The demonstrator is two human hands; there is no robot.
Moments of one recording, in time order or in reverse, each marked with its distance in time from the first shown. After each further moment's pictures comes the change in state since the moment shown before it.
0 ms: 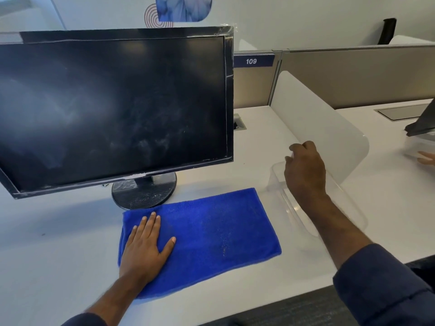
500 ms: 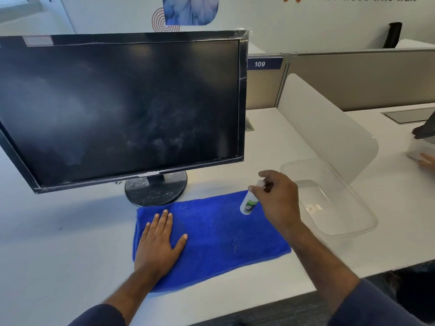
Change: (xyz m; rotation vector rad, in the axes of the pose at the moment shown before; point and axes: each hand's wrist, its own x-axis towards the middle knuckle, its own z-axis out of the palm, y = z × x) left_hand -0.002 0.000 -0.002 -0.002 -0.020 0.006; right_hand -0.081 -0.068 -0.001 0.588 -0.268 0.229
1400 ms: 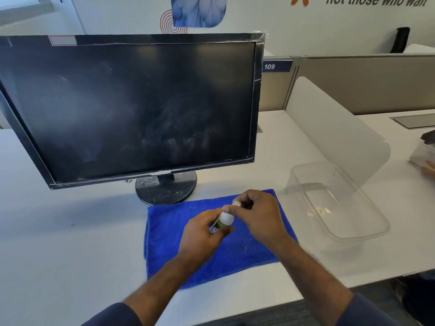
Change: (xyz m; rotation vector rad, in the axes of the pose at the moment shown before) left_hand -0.012 0.095 -0.061 -0.843 0.074 0.164; right_hand -0.040 -0.023 0.039 0.131 -0.287 -0.027
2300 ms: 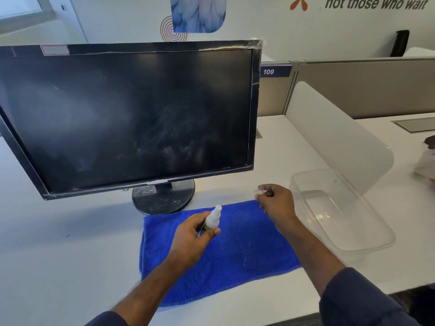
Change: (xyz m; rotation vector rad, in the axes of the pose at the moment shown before) left_hand 0.022 -0.021 -0.010 -0.078 0.008 -0.077; right_hand 0.077 0.068 -0.027 0.083 0.179 0.269
